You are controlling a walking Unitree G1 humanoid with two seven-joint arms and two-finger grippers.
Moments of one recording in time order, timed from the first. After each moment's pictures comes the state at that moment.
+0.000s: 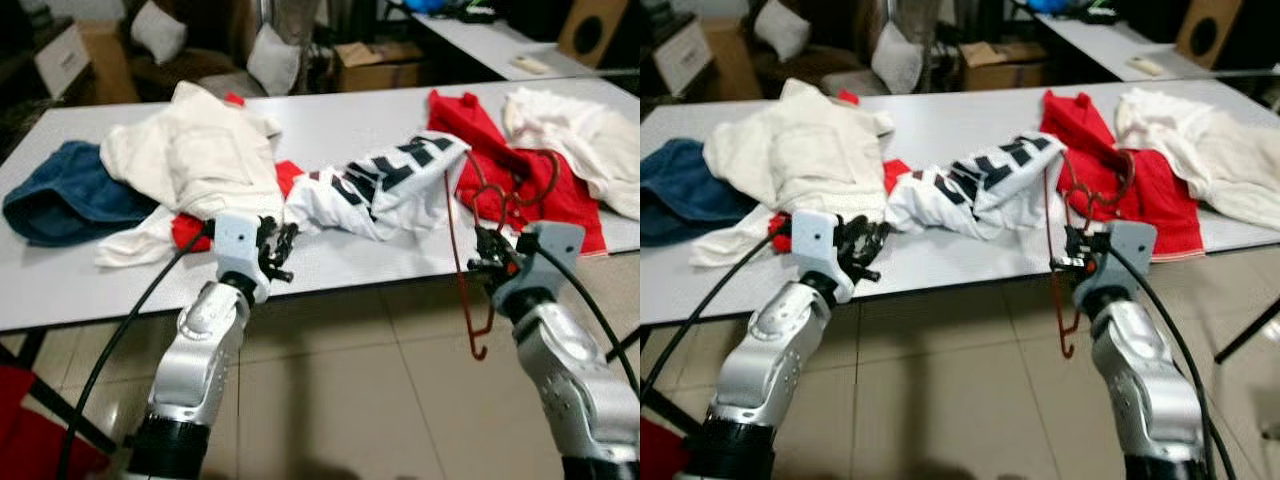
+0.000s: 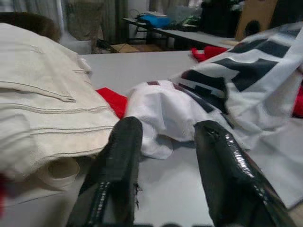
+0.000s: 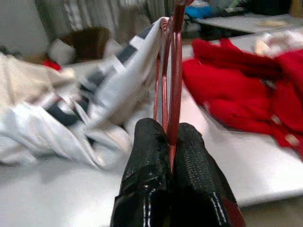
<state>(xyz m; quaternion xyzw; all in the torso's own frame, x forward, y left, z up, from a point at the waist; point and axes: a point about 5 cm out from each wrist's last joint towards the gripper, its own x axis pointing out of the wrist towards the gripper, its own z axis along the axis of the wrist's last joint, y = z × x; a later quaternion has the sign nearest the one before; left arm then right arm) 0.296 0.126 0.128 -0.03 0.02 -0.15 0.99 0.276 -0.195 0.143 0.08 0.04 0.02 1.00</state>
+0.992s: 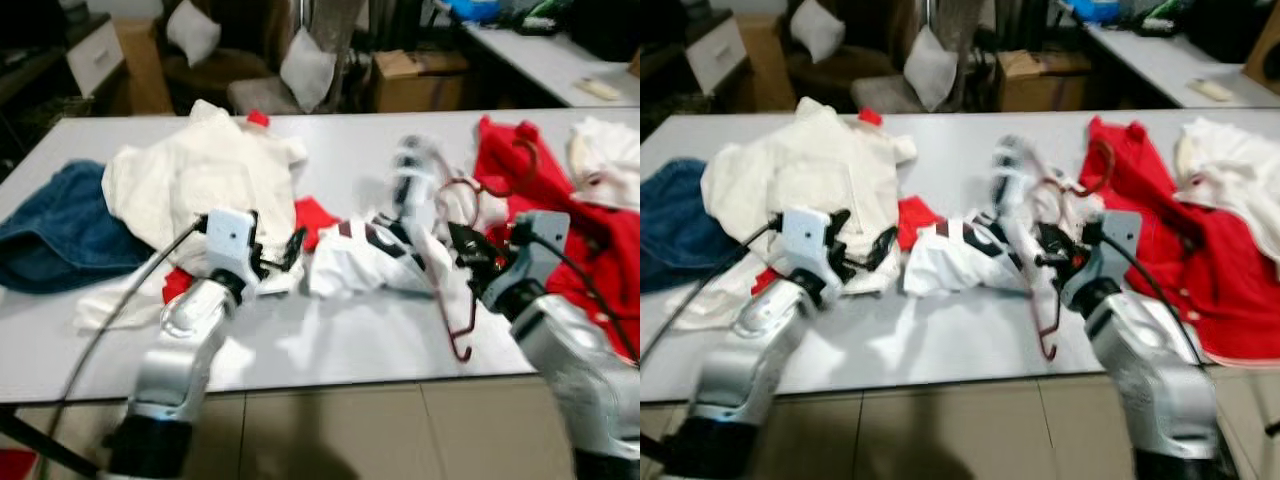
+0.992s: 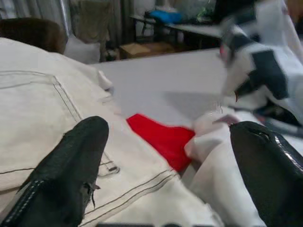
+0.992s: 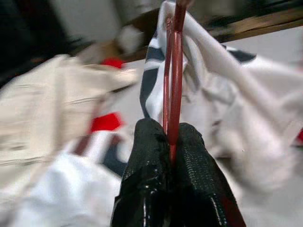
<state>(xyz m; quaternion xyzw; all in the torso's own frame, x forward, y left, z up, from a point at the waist) 0.293 0.127 0.134 0.01 0.03 -0.22 0.98 0.263 -0.184 0.160 0.15 0.08 0.16 0.97</state>
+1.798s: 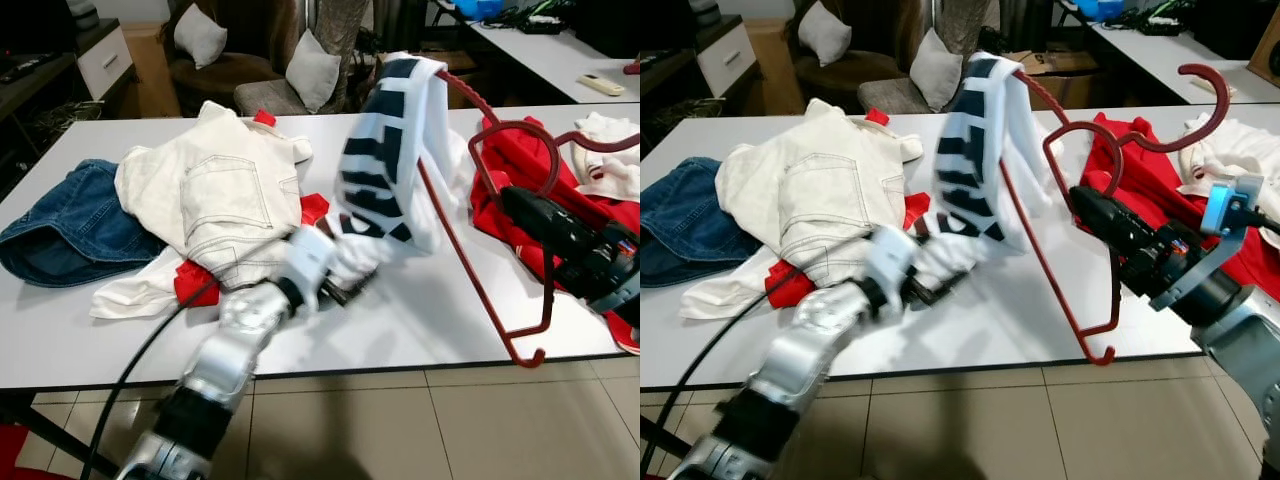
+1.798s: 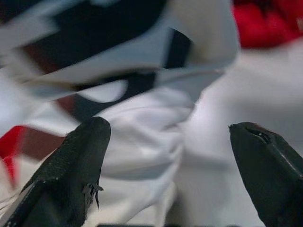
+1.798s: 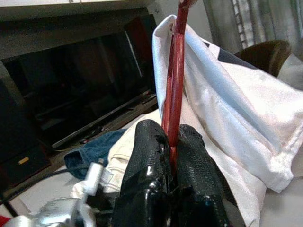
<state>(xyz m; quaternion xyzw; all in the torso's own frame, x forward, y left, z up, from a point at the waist) 0.298 0.060 0.108 0.13 0.05 -0.41 0.90 0.220 -0.228 0.231 0.21 -0.01 0.34 0.92</state>
